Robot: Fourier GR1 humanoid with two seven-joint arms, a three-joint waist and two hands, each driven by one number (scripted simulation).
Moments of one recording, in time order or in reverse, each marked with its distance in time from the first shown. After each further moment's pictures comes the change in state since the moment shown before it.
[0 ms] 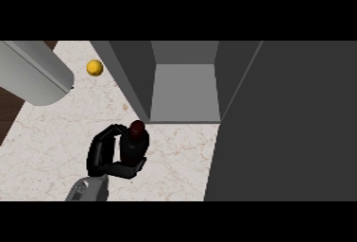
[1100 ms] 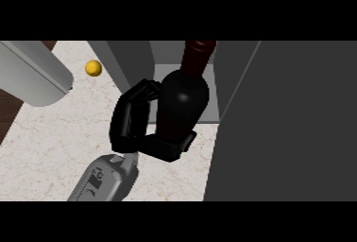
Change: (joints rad) left arm -0.195 -0.025 -0.354 -0.579 0.142 0.398 0.637; right arm 0.042 0.022 -0.010 0.007 -0.016 0.015 -0.021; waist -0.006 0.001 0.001
